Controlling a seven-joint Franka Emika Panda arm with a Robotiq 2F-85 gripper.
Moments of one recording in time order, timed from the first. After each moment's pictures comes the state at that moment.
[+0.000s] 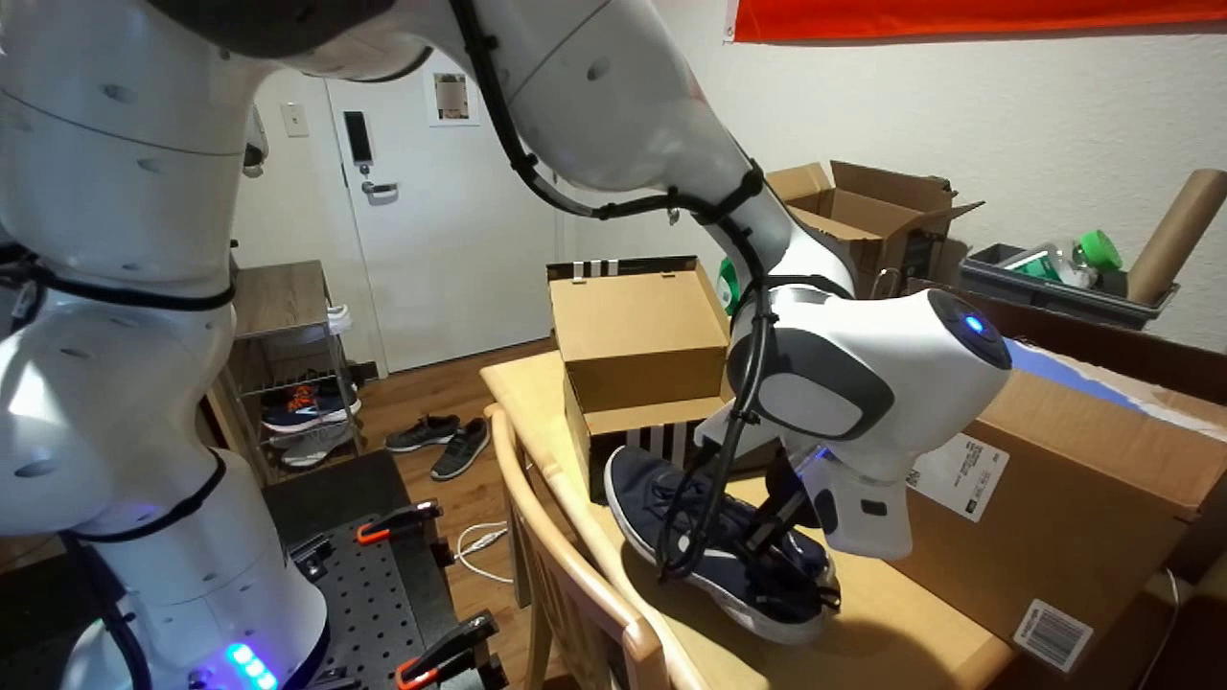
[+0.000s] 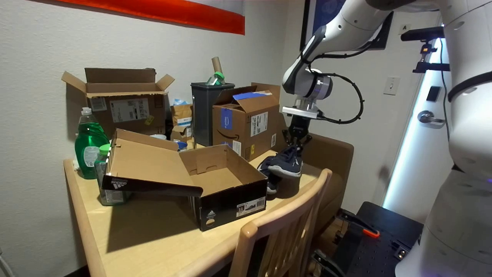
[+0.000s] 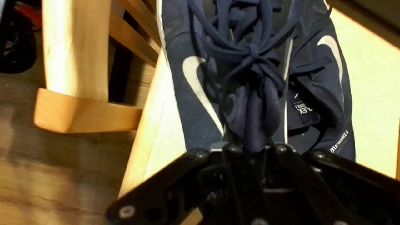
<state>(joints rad) -0.31 0.41 -0.28 -2.02 0.44 2.15 0.49</state>
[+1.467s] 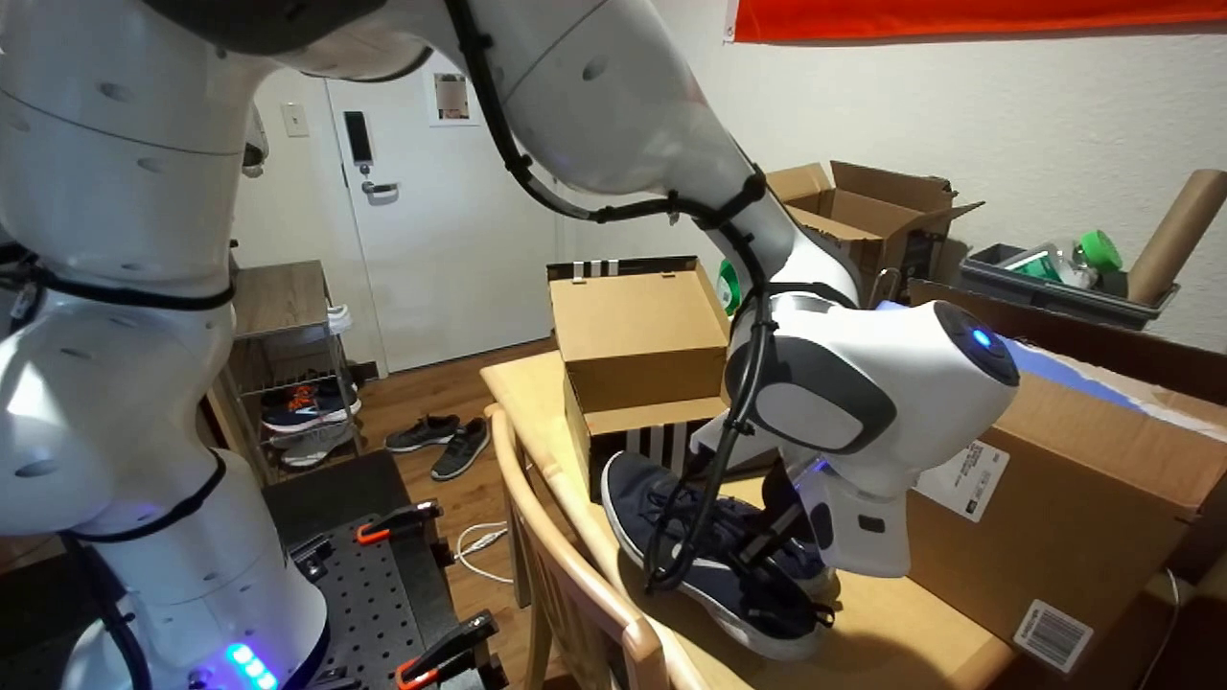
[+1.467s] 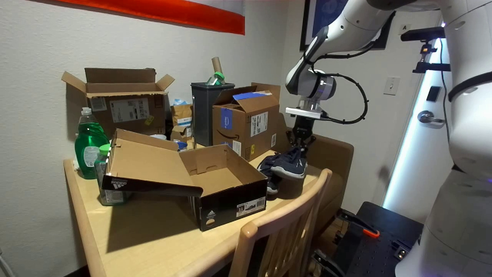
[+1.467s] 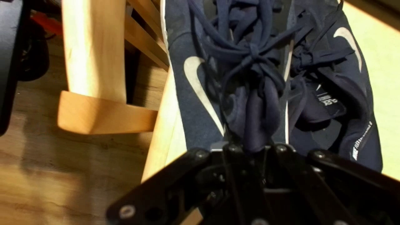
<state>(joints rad) -0.31 0.40 -0.31 -2.05 0.44 2.14 0.49</state>
